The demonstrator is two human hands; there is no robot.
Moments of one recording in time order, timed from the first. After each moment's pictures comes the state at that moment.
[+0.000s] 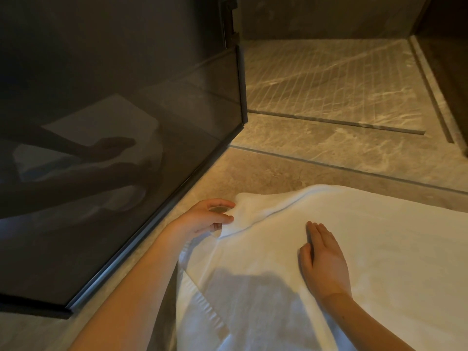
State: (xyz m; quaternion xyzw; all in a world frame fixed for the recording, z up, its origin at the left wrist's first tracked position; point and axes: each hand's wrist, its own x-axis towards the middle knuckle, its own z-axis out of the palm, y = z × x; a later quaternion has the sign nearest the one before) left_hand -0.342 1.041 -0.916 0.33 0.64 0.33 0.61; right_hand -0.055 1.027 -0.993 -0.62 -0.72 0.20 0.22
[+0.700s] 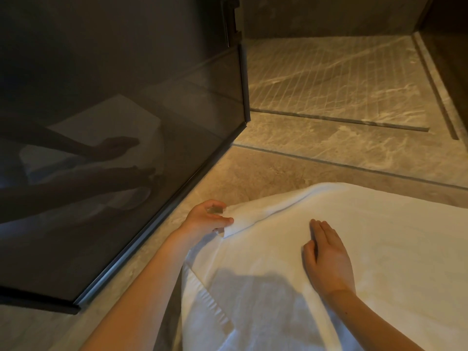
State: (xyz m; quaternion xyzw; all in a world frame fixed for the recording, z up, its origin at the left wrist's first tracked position) left_hand -0.345 1.025 -0.933 0.34 0.72 0.35 0.49; right_hand -0.055 1.025 -0.991 -0.62 -0.72 0.20 0.23
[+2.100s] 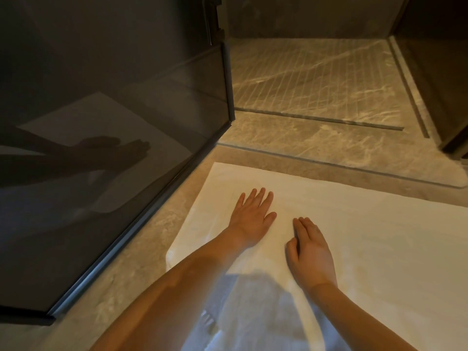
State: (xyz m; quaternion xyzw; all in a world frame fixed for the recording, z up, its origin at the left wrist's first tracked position) left_hand -0.234 1.080 -0.981 0.74 0.65 0.02 0.14; right_hand -0.057 1.028 -0.993 -0.62 -0.73 0.18 0.20
